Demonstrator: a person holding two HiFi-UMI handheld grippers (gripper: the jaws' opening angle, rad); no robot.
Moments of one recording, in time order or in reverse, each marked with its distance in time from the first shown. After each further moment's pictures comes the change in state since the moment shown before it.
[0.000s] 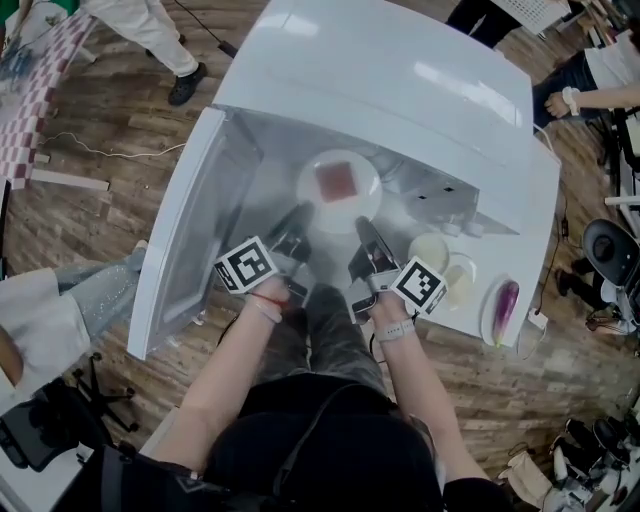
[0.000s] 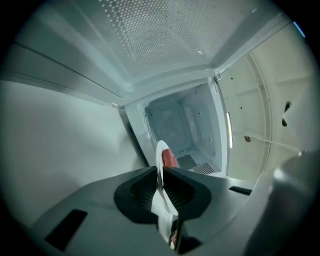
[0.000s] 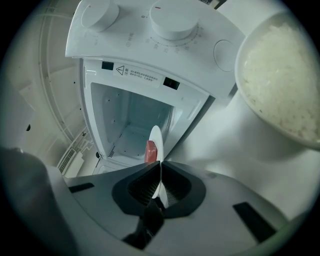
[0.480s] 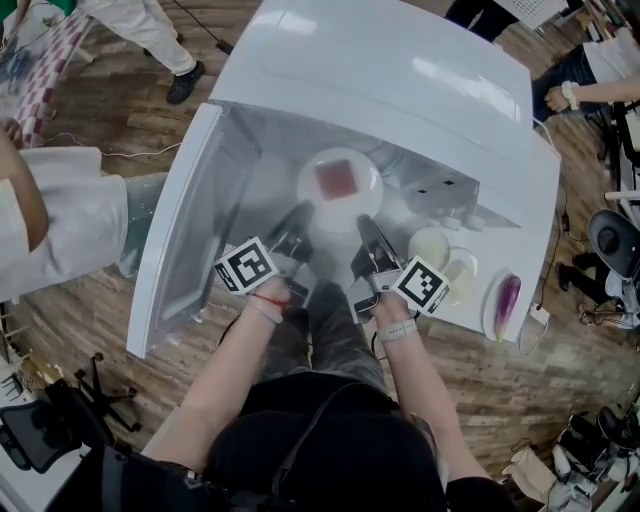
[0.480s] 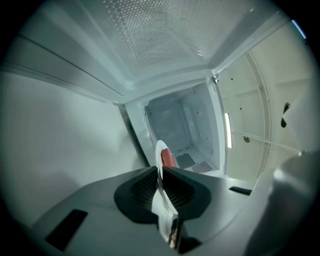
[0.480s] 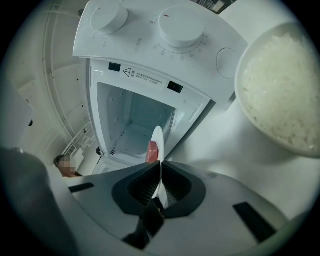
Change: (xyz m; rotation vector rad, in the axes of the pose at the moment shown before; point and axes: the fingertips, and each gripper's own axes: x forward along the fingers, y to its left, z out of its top) left arm -0.004 0.000 -0.007 -0.008 0.001 -0.004; right arm -0.006 0.003 -0.001 -0.035 0.002 0.017
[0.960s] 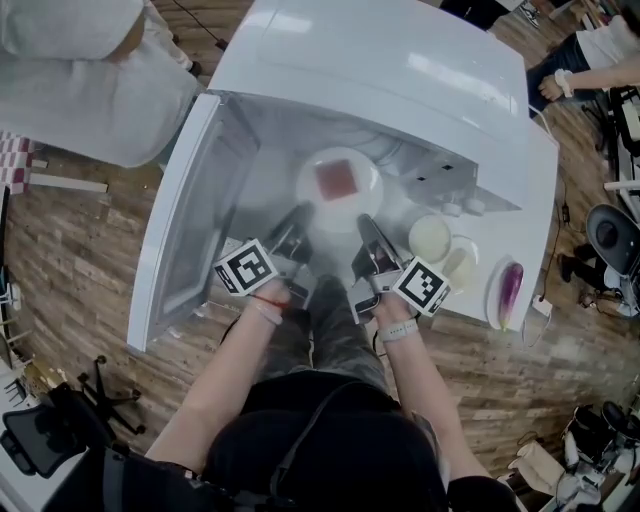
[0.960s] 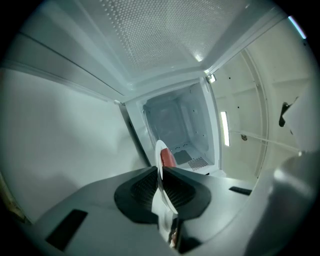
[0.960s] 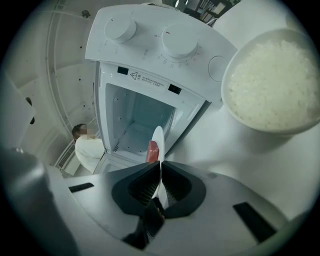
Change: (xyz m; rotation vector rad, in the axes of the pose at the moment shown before) left arm -0.025 -0.007 -0.011 0.019 0.012 -0.026; right arm -0.022 0.003 -0.021 -0.021 -0.019 -0.005
